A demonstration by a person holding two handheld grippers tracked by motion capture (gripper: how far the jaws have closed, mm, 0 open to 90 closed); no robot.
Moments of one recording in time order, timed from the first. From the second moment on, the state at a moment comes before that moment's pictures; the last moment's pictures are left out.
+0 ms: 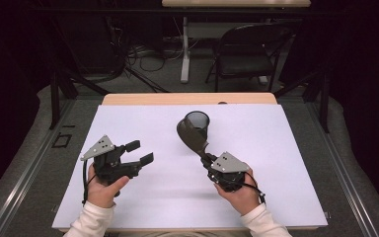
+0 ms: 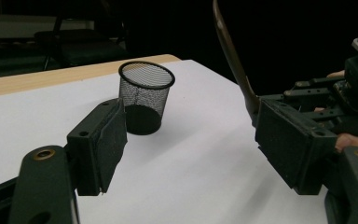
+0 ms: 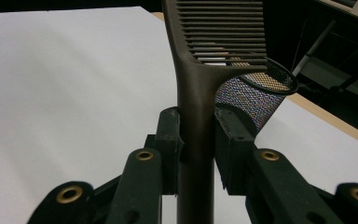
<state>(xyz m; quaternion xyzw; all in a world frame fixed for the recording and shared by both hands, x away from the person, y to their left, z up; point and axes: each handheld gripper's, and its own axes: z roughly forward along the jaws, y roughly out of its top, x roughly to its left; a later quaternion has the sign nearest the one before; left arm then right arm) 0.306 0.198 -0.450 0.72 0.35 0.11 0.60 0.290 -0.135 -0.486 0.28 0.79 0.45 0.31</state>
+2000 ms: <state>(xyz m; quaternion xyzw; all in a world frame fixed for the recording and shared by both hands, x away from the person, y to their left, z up) 0.327 0.138 -0.441 0.71 0.35 0.04 0.61 0.279 -0.126 -0.489 0.26 0.78 0.46 0.33</state>
